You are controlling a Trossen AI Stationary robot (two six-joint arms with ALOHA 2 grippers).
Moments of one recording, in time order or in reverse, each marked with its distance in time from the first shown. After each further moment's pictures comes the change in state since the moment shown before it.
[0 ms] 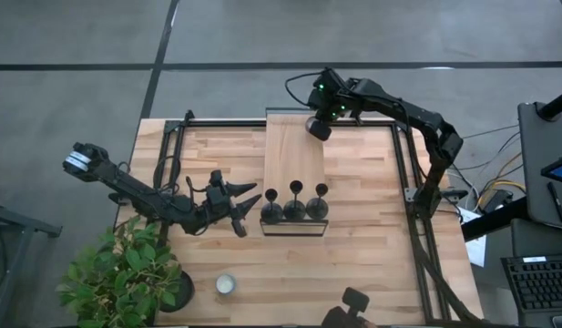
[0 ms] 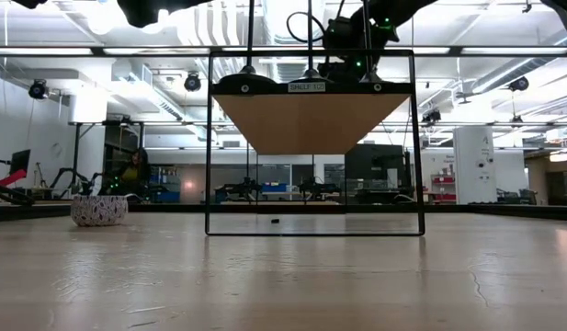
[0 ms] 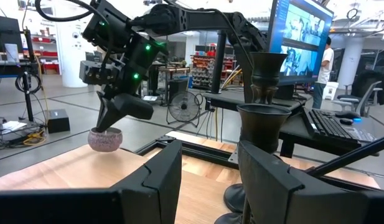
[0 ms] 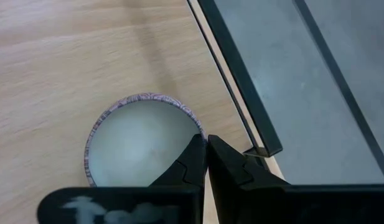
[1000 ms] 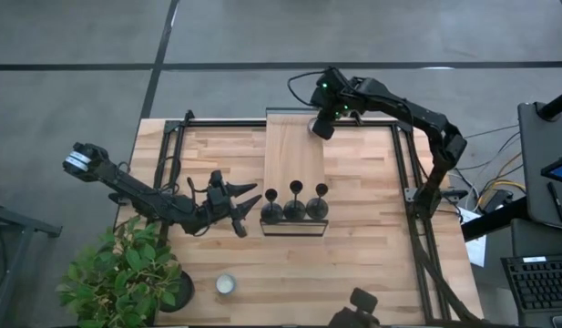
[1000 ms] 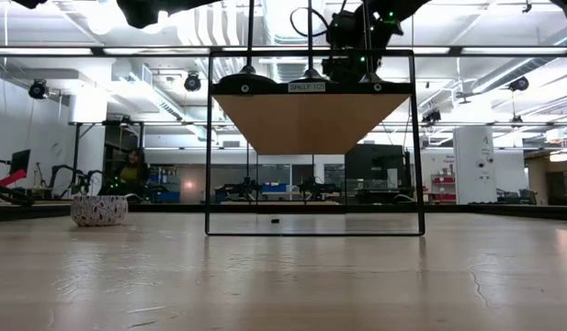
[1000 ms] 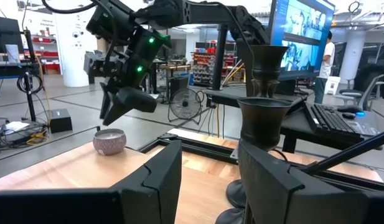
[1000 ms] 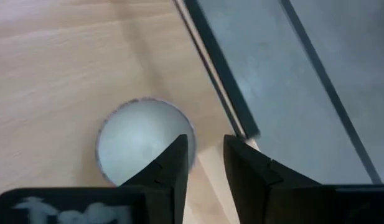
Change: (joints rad) left arm 0.000 0.000 0.000 -0.021 -0.001 0.004; right arm 0.000 -0.028 -0.003 -0.020 0.049 -0.006
